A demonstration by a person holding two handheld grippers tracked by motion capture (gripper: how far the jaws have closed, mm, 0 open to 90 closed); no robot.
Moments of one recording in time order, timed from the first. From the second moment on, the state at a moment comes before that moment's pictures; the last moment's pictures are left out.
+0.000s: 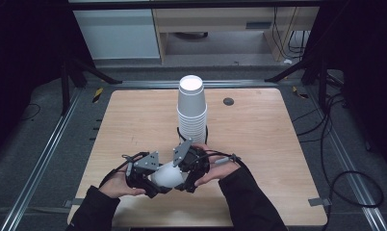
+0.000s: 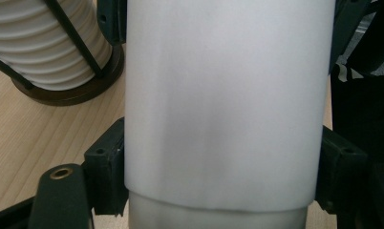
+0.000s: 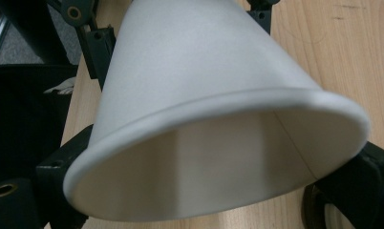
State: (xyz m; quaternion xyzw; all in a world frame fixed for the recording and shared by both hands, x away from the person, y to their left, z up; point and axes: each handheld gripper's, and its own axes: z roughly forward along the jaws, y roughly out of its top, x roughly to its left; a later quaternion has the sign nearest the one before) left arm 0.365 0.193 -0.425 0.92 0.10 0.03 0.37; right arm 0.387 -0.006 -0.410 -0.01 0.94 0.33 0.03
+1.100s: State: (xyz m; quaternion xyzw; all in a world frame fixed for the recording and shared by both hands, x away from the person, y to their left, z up) left arm 0.373 0.220 -0.414 0.86 0.15 0.05 0.49; right arm 0.384 -0.066 -0.399 0.08 0.88 0.47 0.06
